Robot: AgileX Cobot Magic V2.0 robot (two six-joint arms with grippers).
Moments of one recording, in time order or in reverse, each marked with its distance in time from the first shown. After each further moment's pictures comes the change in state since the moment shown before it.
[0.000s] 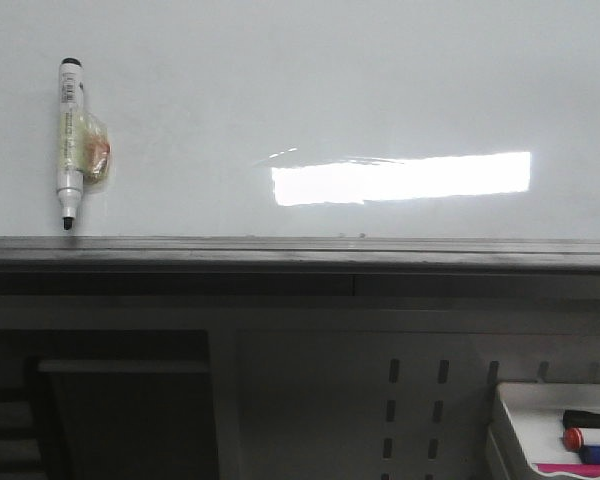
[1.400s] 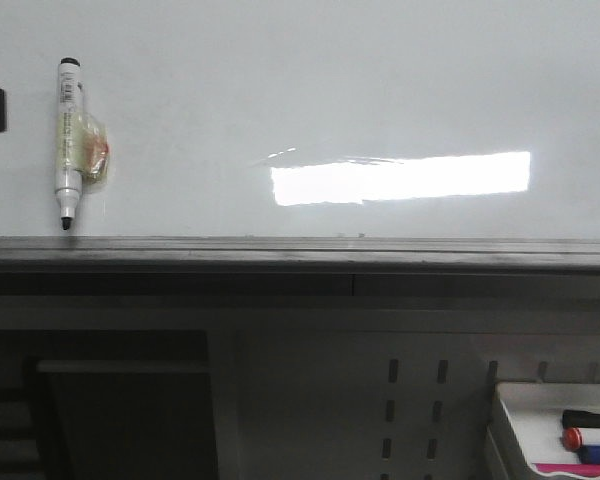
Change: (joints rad) left arm -0.473 0.948 -0.306 -0.166 -0.489 -0.030; right arm 0.000 0.410 -0.335 0.165 0.632 0.004
